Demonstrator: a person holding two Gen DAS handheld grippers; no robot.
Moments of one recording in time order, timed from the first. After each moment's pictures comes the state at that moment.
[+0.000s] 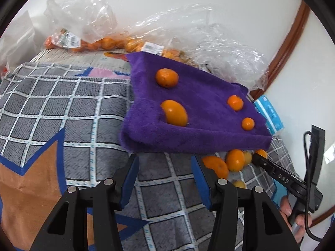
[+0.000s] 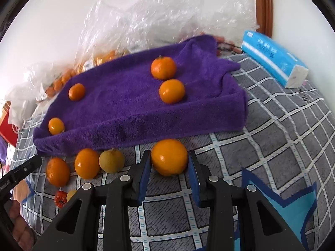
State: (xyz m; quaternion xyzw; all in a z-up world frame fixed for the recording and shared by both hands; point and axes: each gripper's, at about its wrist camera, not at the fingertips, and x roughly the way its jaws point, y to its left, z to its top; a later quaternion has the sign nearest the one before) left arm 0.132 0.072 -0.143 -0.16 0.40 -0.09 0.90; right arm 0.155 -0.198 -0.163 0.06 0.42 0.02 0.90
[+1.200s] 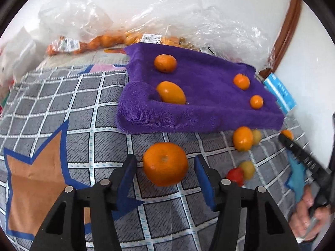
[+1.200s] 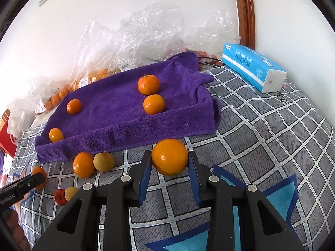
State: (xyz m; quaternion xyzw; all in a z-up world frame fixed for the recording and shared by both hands) left arm 0.126 0.044 -0.144 -0.08 0.43 -0.04 0.90; right arm 0.123 -0.221 -0.150 0.07 0.37 -0.01 0.93
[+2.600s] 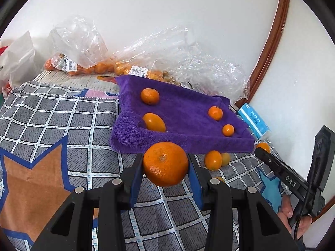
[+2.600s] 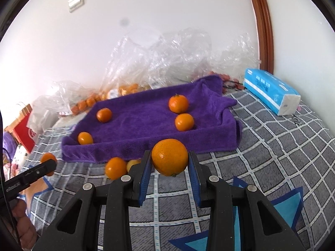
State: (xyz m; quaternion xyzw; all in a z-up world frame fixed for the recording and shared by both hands) left arm 0.094 0.062 -0.120 -0.15 0.32 -0.10 0.93; right arm 0.094 -0.198 -0.127 0.05 0.29 0.08 0.95
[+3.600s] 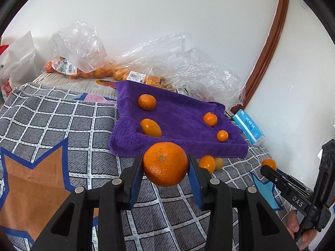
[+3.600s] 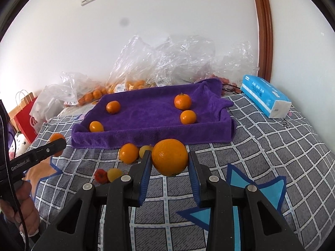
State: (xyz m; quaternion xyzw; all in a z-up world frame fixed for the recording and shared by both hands) left arm 0.087 0.065 -0.113 -0.16 0.30 -0.11 0.93; right arm 0.058 -0.186 -0.111 0.02 0.31 0.06 0.95
